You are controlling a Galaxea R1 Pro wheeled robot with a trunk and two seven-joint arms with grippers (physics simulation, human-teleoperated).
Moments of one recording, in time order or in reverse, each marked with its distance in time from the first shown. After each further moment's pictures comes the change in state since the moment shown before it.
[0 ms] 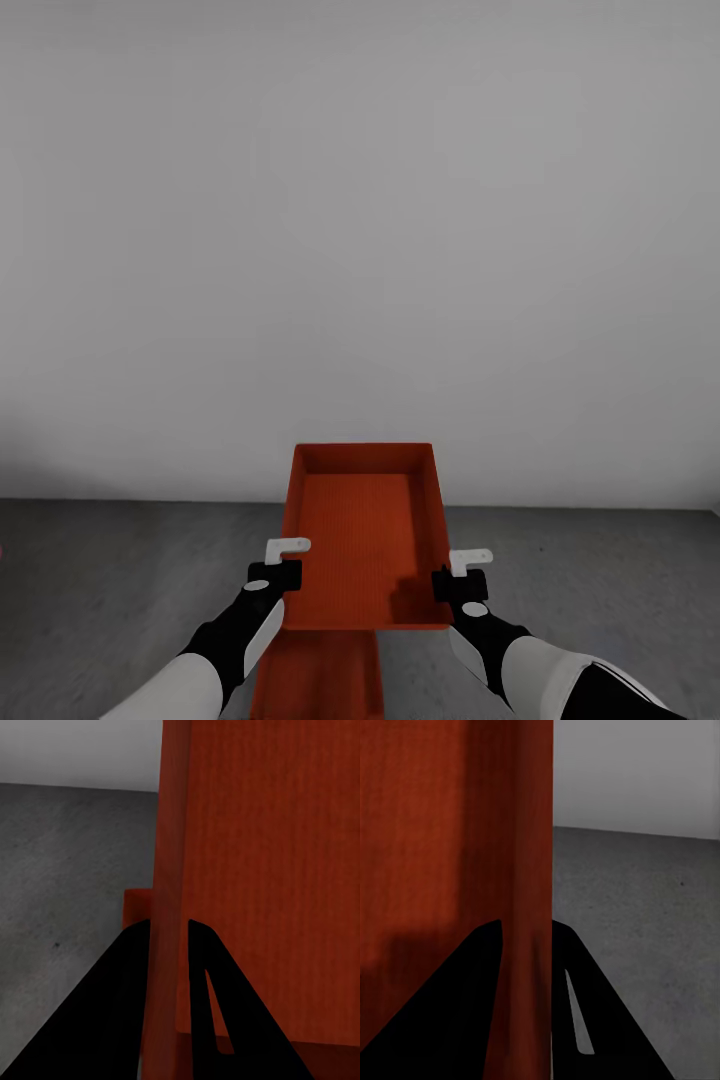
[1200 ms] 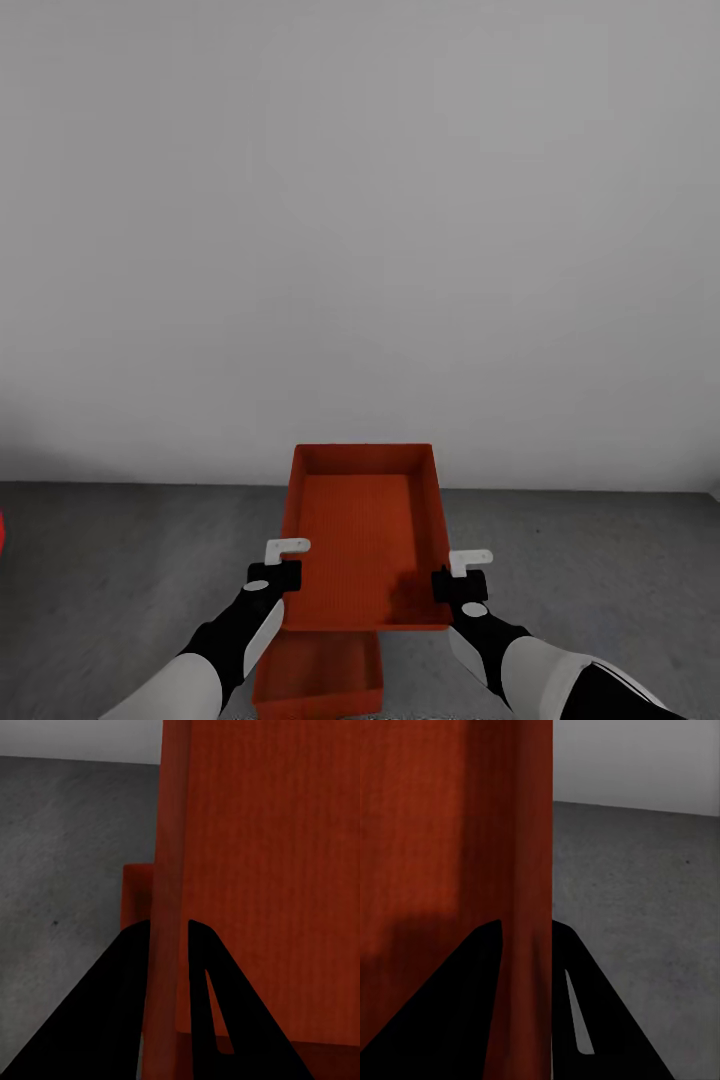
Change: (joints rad) left arm 0.000 0.001 -0.001 0.003 0.001 0.001 -0.001; right arm 0.000 0.002 0.007 0.002 -0.008 0.001 -0.001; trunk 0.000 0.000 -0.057
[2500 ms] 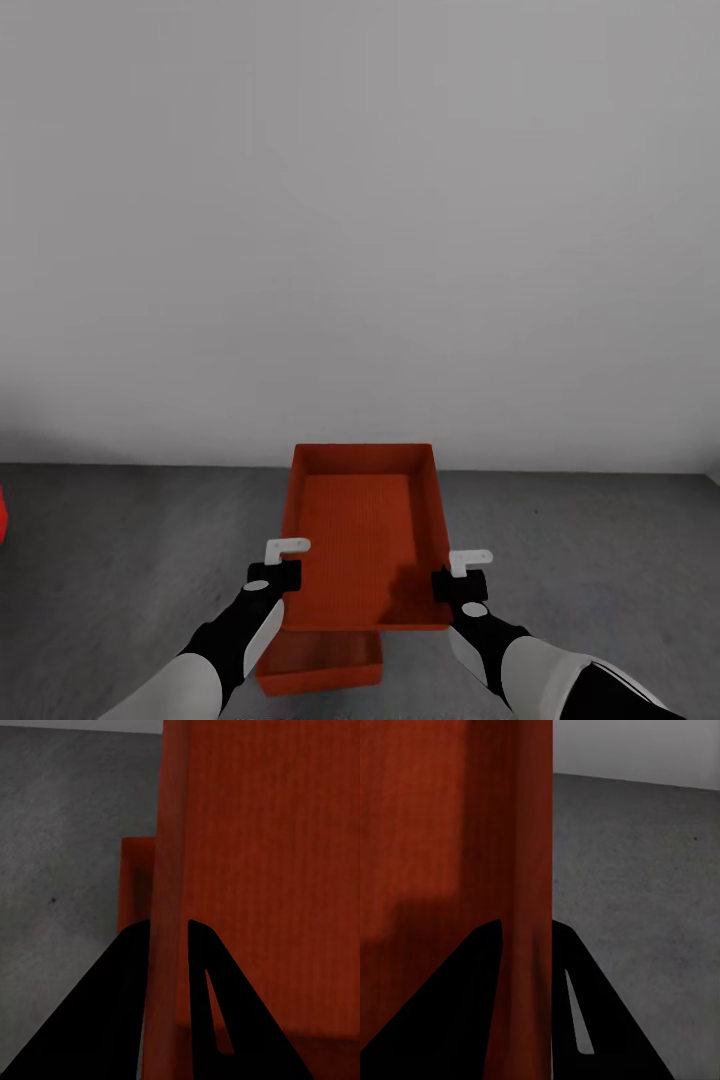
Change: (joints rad) left arm 0.000 0.000 0.000 -0.001 0.000 0.000 0.000; right arm 0.000 0.000 0.002 0.001 -0.003 -0.002 0.001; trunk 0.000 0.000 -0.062
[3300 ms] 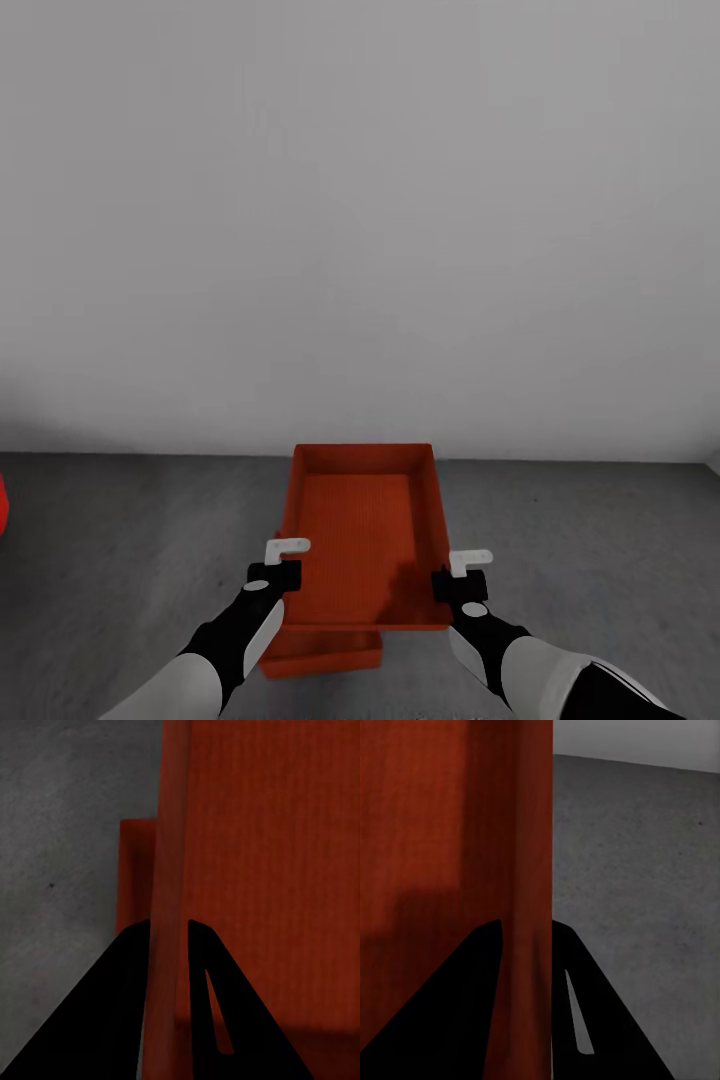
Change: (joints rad) left arm 0.000 0.000 0.000 0.001 0.000 0.000 0.000; right arm 0.000 0.000 0.002 0.000 -0.002 0.000 0.000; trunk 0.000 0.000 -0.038
